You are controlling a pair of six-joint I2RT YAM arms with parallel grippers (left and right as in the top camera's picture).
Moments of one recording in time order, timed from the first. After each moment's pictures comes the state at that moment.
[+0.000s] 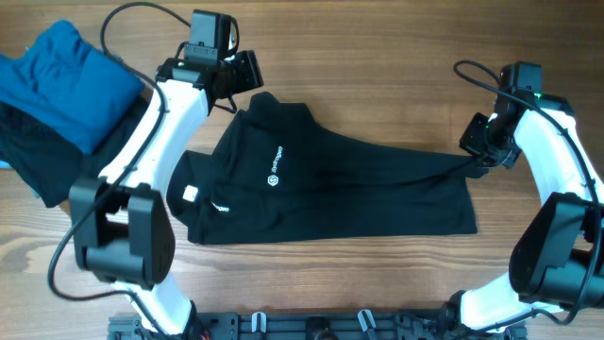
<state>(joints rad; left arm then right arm) -0.22 1.89 1.51 -0.56 0.07 -0.45 -0.20 1.75 1.23 -0.89 0.06 0.35</state>
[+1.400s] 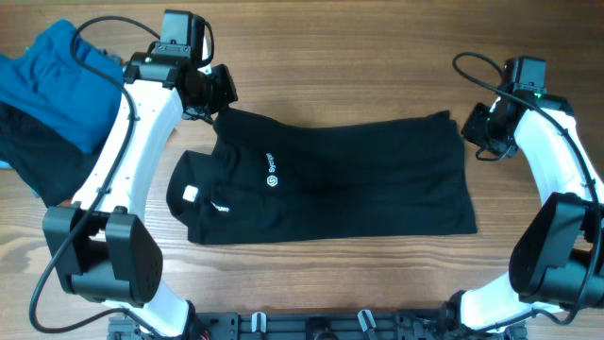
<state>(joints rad) -0.14 1.79 1.56 -0.93 0.13 -0.45 -0.20 1.75 1.23 -0.76 0.05 0.30</state>
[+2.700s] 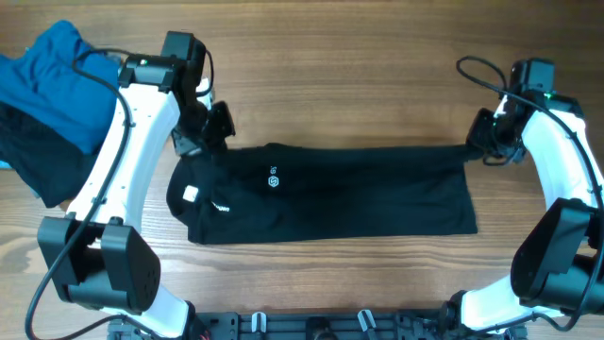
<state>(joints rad) -0.14 1.75 1.56 -1.36 0.23 -0.43 -0.23 1.73 1.24 -0.88 0.05 0.22</state>
